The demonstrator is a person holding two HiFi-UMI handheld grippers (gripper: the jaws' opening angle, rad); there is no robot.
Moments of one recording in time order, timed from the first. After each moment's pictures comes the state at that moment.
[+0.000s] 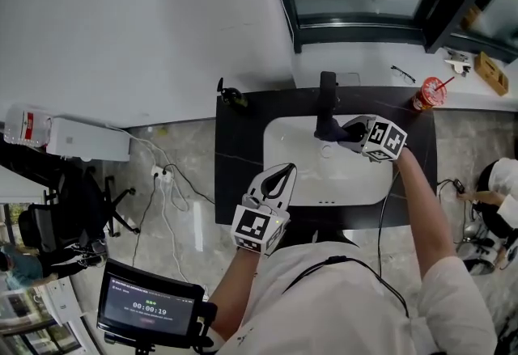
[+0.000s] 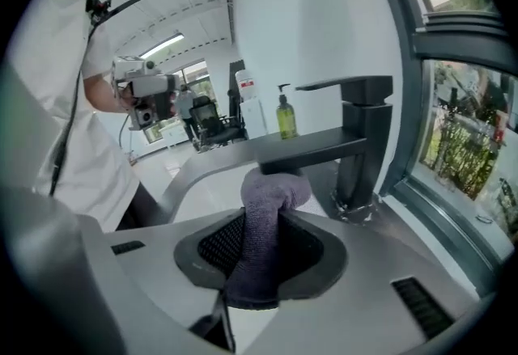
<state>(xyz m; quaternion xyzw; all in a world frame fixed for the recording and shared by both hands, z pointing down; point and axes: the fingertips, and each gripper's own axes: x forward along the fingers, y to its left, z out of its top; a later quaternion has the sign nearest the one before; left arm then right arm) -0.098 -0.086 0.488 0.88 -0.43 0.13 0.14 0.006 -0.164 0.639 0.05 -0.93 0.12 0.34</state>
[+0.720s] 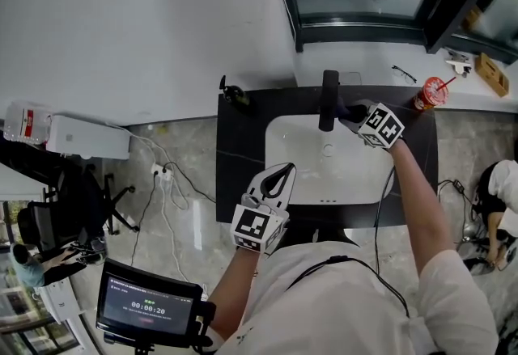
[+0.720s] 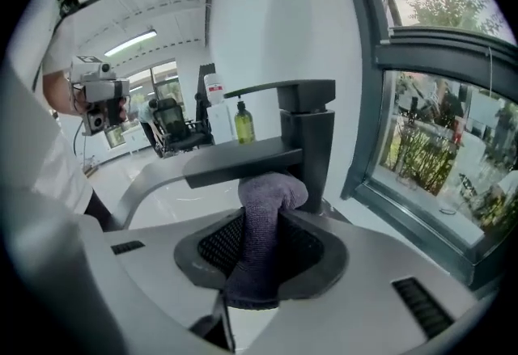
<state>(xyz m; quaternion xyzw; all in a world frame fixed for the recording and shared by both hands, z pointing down) -0.103 -0.083 0.492 0.88 -0.44 0.14 0.14 0.015 -0.231 0.651 0.17 -0.92 0.10 0.33</state>
